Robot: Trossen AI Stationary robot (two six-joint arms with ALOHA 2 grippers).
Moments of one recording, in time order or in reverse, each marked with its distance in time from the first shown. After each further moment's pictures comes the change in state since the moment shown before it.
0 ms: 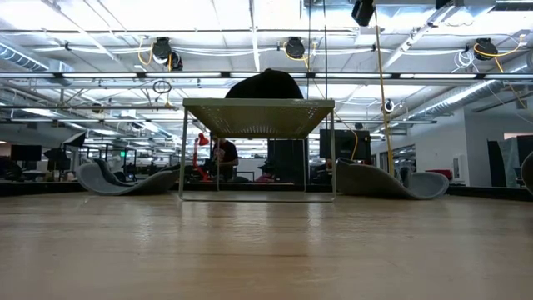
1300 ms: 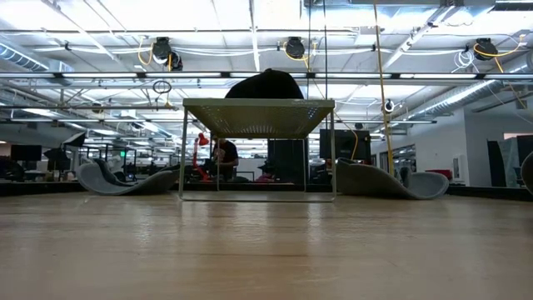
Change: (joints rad) left arm -0.147 -0.487 -0.915 0.800 -0.032 -0.216; right arm -0.001 0.374 0.511 -0.492 -0.626 -0.505
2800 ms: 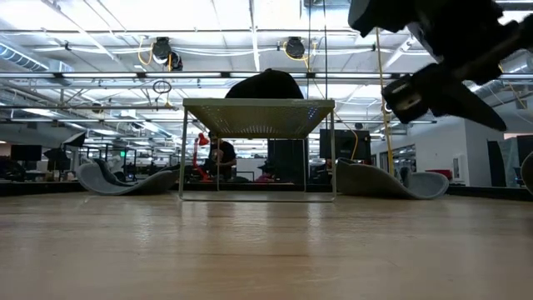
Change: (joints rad) left arm -0.044 0.011 -0.047 0.098 -0.052 -0.046; right arm 0.507 0.180 -0.421 -0.541 0.444 -0.811
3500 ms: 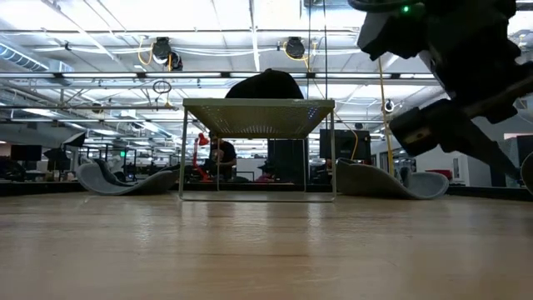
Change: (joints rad) left arm 0.000 0.000 0.000 0.000 0.000 0.000; right arm 0.025 0.028 -0.153 0.260 0.006 0.047
